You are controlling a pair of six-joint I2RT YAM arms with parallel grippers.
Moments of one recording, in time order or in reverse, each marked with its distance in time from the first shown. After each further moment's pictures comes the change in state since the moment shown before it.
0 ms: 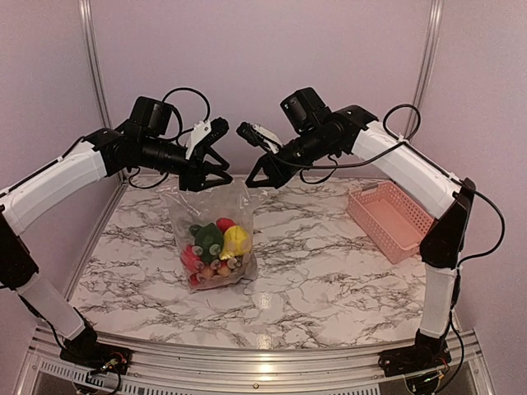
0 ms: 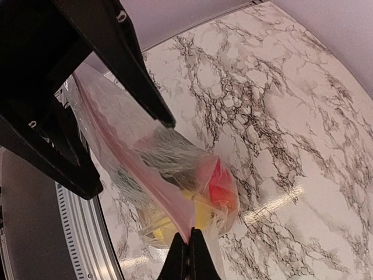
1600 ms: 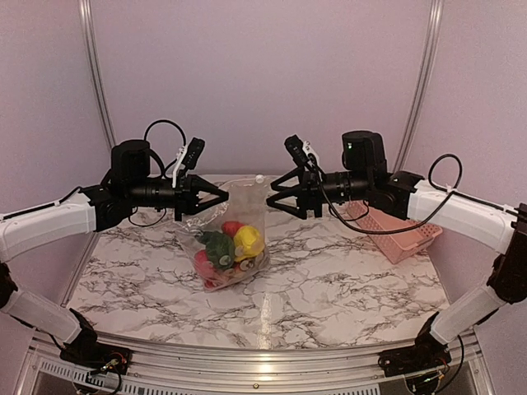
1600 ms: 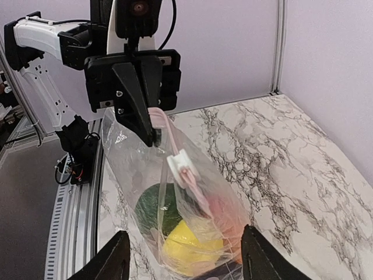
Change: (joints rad) left arm -0.015 -0.204 -0.563 0.695 0.197 -0.501; right arm -0.066 -0.547 -0.979 0.905 -0.186 -0.014
